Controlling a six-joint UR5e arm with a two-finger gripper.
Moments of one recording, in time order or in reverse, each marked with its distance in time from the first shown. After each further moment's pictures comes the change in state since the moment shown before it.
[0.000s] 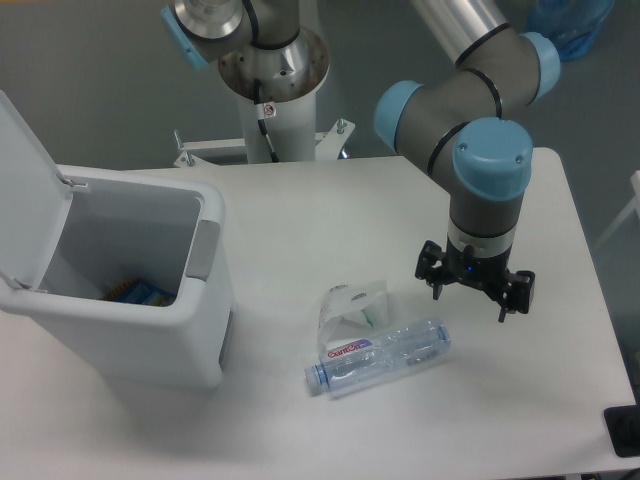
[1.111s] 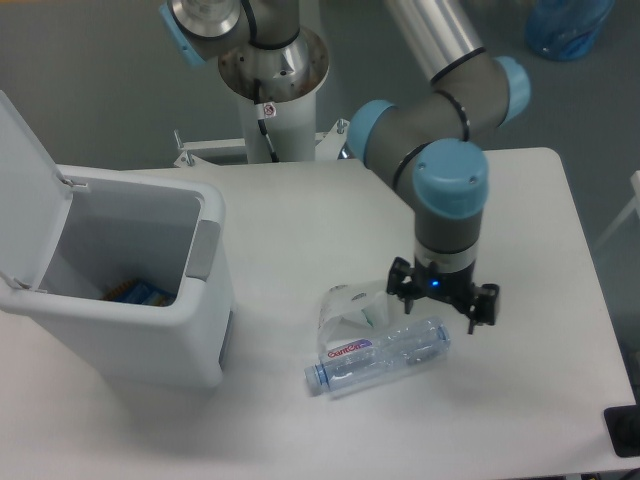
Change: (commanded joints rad) arm -0.121 -0.002 -0.109 0.101 -0.008 -0.101
